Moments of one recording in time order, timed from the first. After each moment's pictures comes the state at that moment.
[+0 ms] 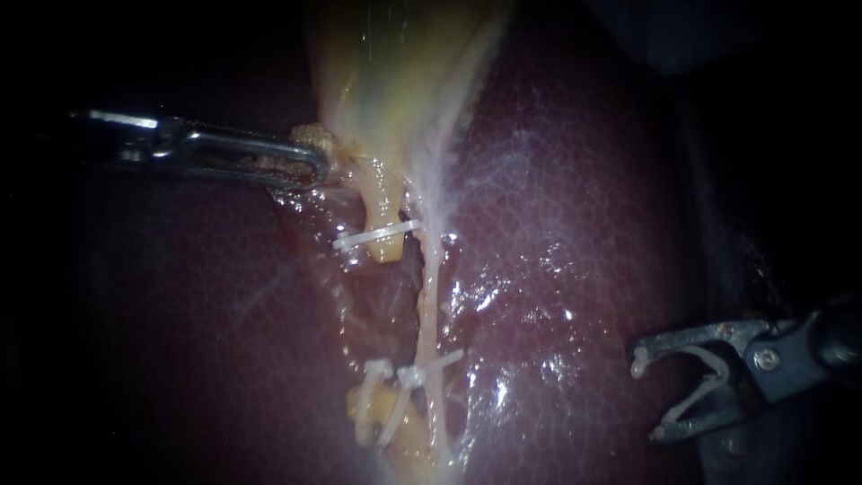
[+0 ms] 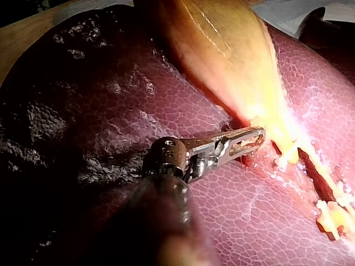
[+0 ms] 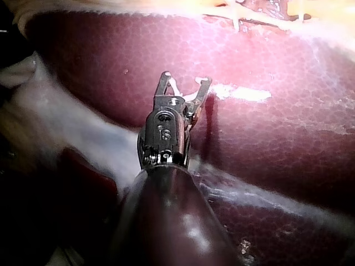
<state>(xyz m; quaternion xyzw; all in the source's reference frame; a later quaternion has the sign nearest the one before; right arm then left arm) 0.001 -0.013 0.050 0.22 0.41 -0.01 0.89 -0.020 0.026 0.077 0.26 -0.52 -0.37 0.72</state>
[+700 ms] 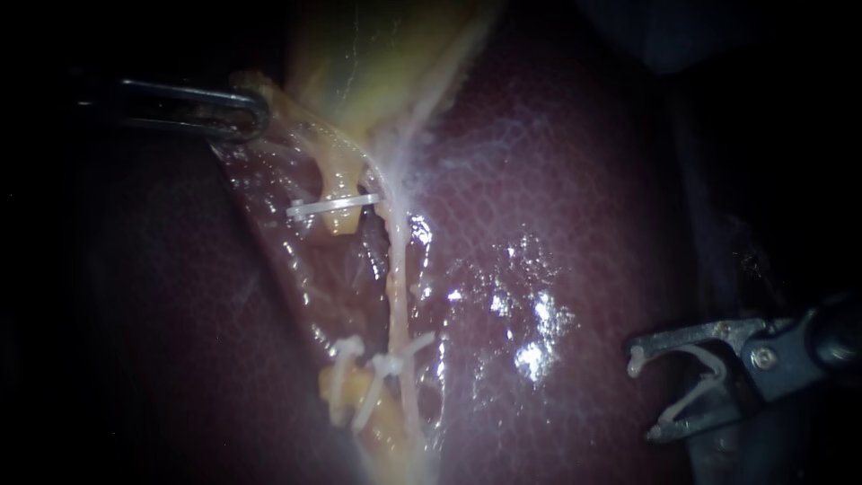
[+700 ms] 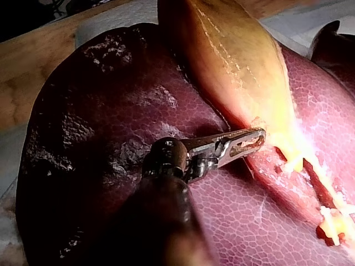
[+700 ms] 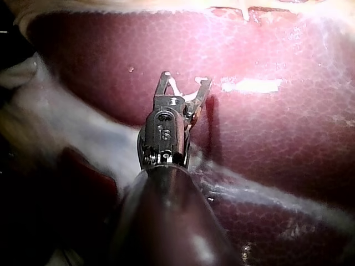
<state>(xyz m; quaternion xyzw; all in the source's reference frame) 0.002 -0.013 0.050 0.22 0.42 0.00 0.88 -0.014 0.030 0.071 0.25 -0.52 -0.38 0.72</state>
